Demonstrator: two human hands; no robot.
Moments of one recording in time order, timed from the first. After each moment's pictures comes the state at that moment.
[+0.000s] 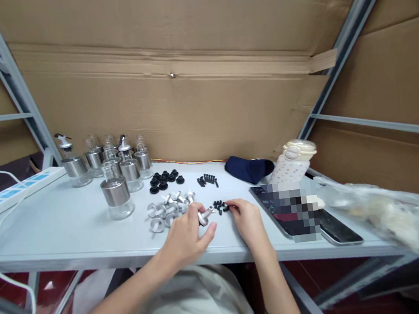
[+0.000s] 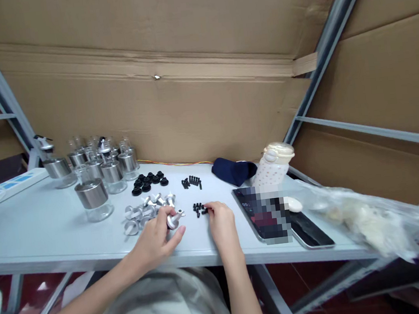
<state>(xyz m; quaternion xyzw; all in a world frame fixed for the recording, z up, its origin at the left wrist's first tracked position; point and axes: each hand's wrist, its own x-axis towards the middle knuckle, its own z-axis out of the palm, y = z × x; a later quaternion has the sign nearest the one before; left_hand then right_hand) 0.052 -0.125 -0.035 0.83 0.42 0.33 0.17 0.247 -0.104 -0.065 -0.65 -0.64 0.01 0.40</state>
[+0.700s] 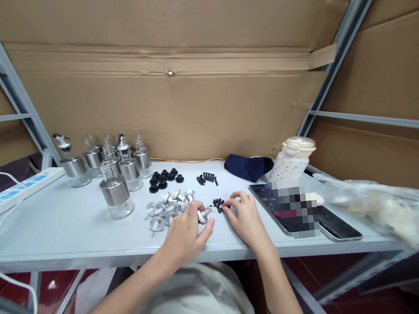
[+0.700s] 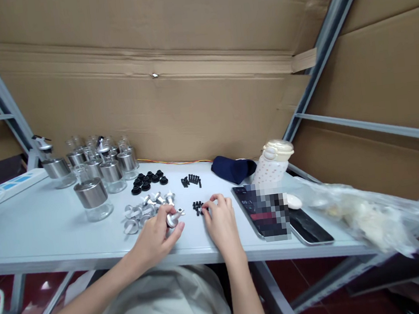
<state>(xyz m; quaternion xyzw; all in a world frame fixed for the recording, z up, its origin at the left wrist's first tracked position) 0.052 -0.123 -0.038 0.83 0.41 0.35 0.14 0.246 -0.114 -0.066 -0.60 -0.70 -0.10 0.38</state>
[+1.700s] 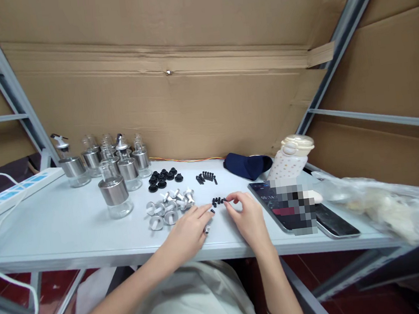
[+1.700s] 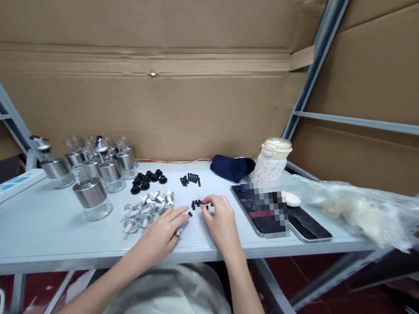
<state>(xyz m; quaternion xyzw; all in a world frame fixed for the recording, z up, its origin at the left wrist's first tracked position) 0.052 -0.113 -0.045 0.92 0.33 0.21 0.08 0.240 -0.120 -0.055 -0.58 -0.66 -0.04 0.47</state>
